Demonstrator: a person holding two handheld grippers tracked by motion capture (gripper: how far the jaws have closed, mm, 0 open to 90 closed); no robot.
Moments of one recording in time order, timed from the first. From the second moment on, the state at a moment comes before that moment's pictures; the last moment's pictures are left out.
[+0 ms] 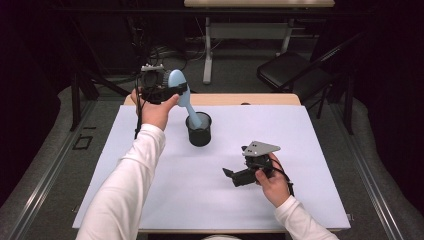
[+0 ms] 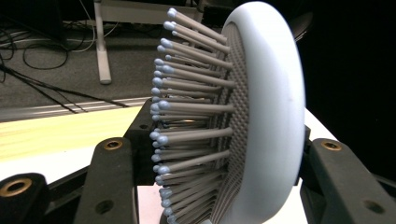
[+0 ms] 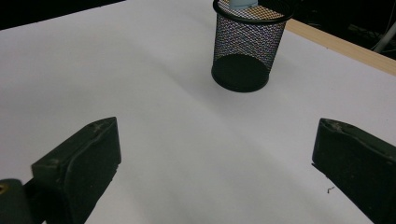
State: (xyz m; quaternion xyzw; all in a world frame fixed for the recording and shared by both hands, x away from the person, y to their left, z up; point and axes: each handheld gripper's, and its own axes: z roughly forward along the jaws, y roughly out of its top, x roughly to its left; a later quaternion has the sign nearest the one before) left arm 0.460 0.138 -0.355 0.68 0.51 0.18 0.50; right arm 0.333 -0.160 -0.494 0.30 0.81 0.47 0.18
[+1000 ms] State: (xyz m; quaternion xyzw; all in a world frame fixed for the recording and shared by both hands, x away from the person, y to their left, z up) left arm 0.472 0.123 -0.371 0.70 0.50 0.18 0.48; right arm 0.333 -0.160 -0.496 0.30 0.81 0.46 0.18
